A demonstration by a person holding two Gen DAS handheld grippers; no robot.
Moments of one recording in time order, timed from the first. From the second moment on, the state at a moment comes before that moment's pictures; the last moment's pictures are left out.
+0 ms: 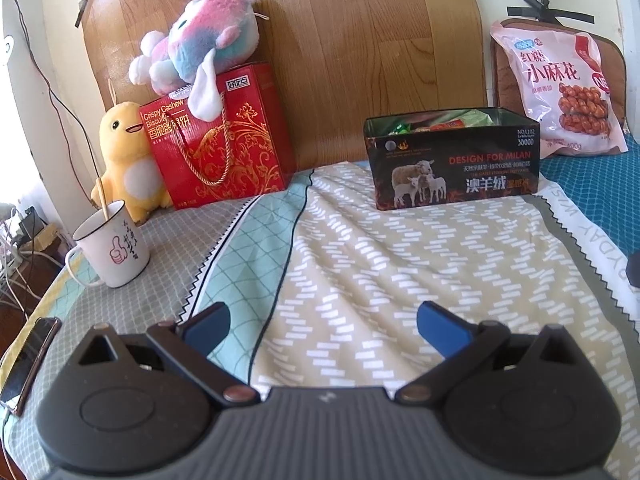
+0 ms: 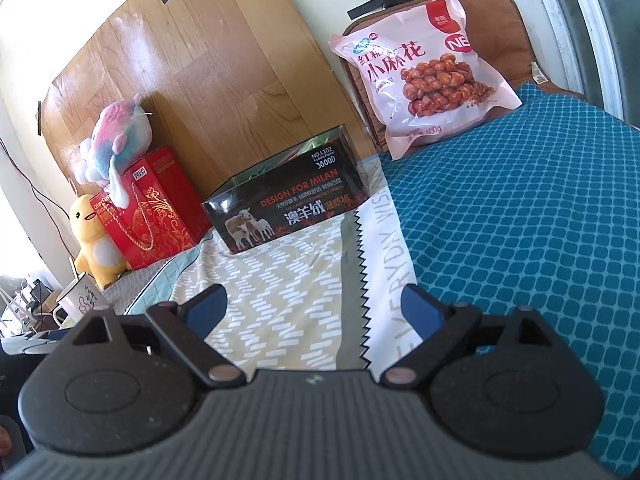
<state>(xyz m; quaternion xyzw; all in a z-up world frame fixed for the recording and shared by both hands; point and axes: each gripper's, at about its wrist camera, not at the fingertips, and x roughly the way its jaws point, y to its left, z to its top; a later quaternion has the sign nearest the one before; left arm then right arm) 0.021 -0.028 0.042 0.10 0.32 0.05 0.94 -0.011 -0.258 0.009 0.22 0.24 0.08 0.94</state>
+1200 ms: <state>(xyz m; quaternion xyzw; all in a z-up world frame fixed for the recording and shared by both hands) 0.023 -0.026 0.038 0.11 0.34 0.05 0.93 -0.010 -0.257 0.008 0.22 0.24 0.08 0.94</state>
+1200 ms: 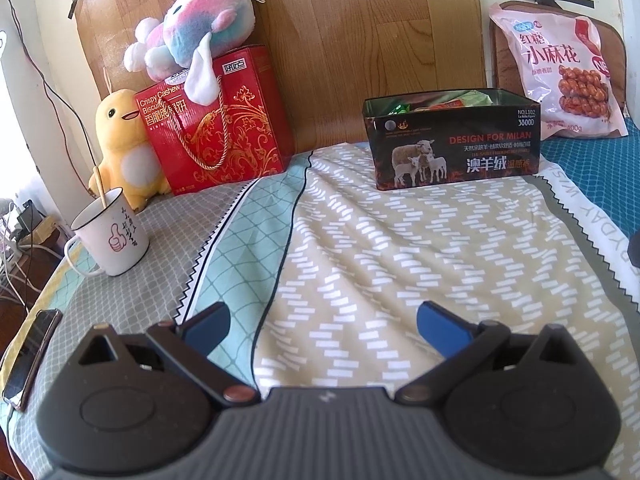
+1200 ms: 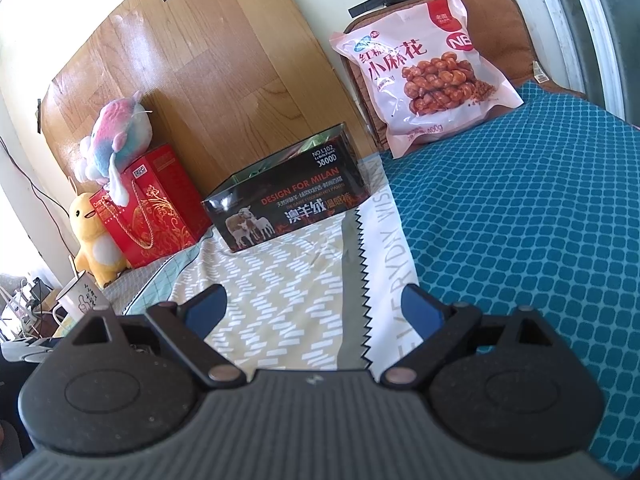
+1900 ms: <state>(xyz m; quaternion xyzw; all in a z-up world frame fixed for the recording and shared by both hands) 0.026 -0.027 0.033 0.11 0.35 0.05 0.93 -0.010 -0.259 0.004 0.23 0.25 0.07 0.94</state>
